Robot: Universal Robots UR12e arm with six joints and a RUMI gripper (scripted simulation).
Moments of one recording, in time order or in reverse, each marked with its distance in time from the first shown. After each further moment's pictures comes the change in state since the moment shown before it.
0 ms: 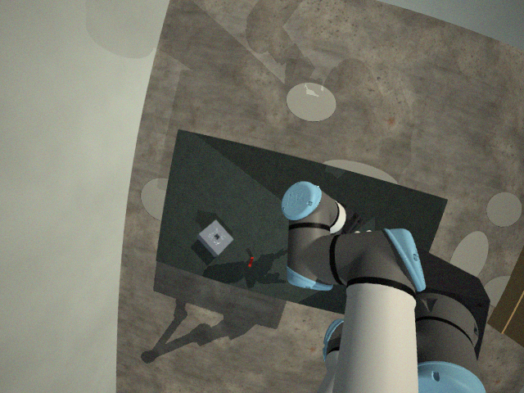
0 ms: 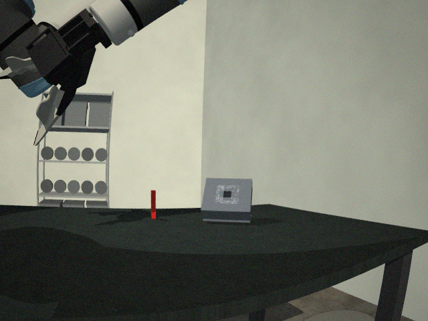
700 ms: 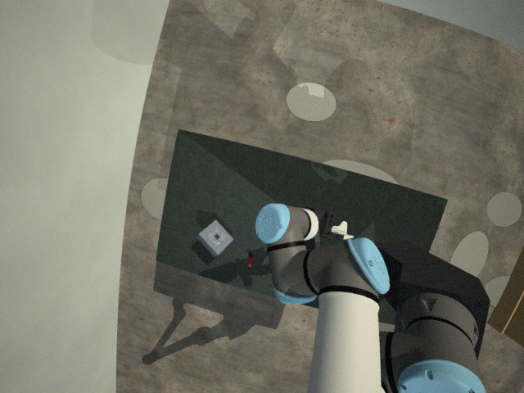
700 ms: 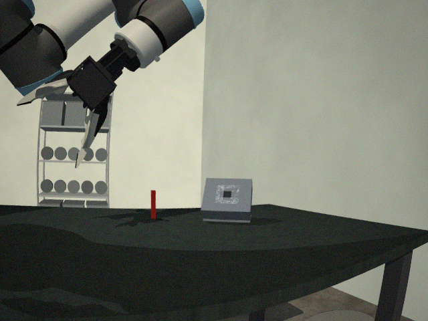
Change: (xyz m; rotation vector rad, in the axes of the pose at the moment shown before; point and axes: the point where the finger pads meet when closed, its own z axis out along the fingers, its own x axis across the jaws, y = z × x) arm 0.070 -0.027 -0.016 -0.162 0.122 -0.306
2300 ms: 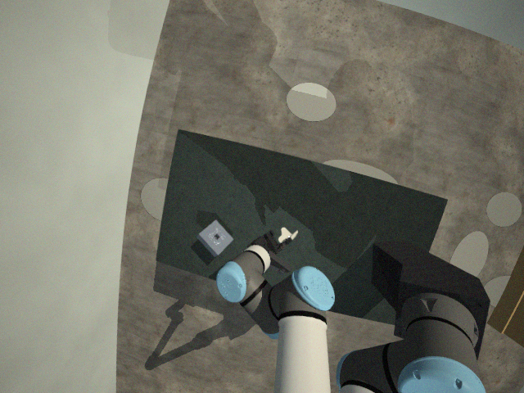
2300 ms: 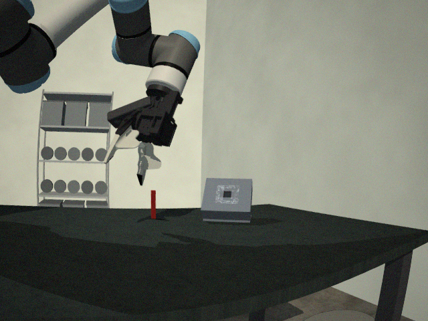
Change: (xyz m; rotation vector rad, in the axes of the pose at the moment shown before) arm 0.175 -0.100 -0.052 -0.340 0.271 -0.752
